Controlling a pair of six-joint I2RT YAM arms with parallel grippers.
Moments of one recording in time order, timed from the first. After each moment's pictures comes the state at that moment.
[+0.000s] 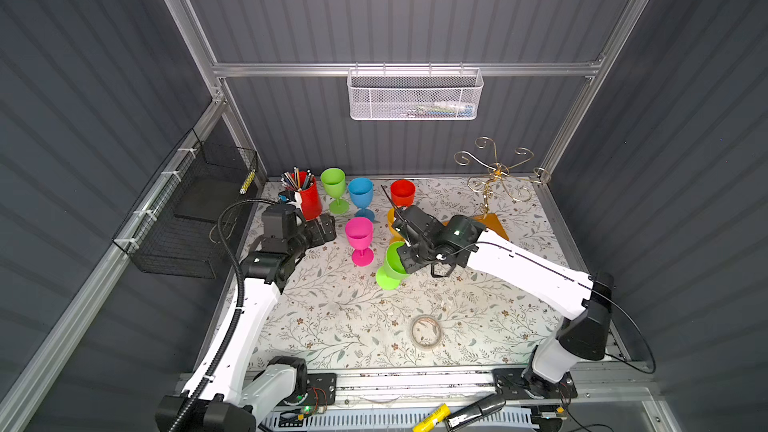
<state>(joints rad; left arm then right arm) -0.15 1.06 0.99 -0.49 0.09 -0.38 0.99 1.71 1.69 -1.06 0.23 0.41</state>
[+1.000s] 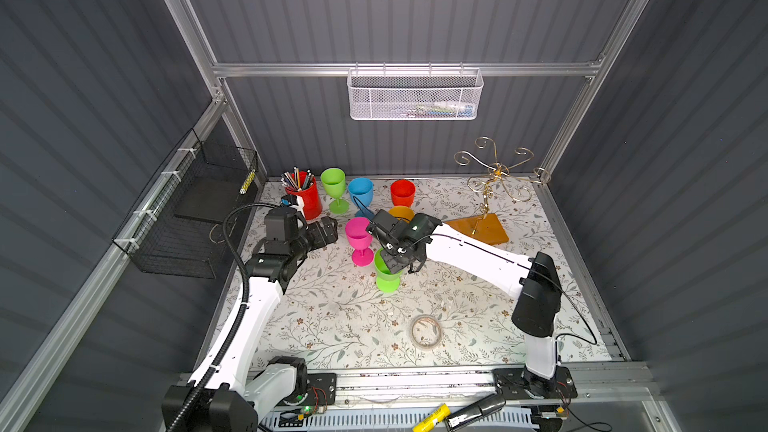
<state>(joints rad) -0.13 1.07 0.93 -0.42 0.15 -0.40 0.99 1.97 1.84 -1.11 0.28 0.36</state>
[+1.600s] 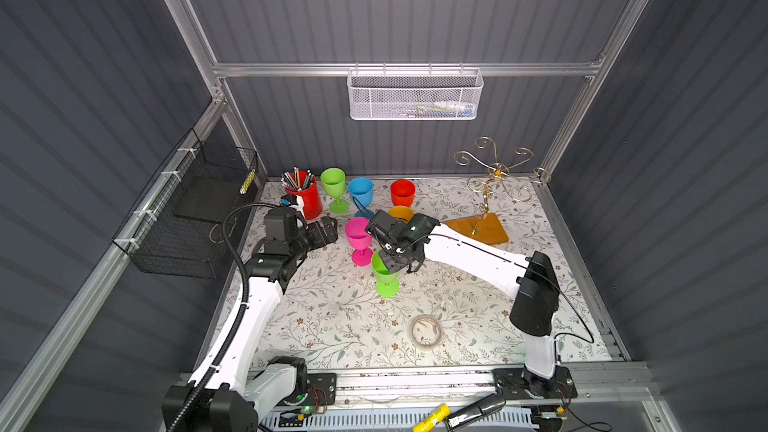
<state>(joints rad) -0.12 1.07 0.93 -0.42 0.15 -0.40 0.98 1.98 1.84 -1.09 0.26 0.36</state>
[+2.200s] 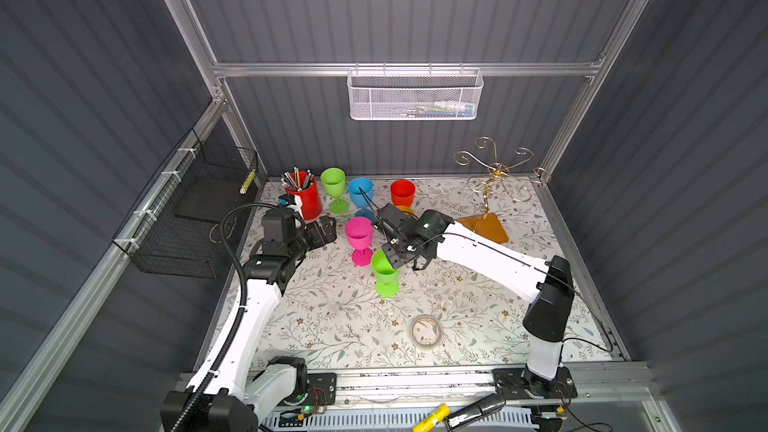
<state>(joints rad) -0.12 1.05 0.93 -0.42 0.15 -0.40 0.98 1.87 1.83 -1.09 0.28 0.36</state>
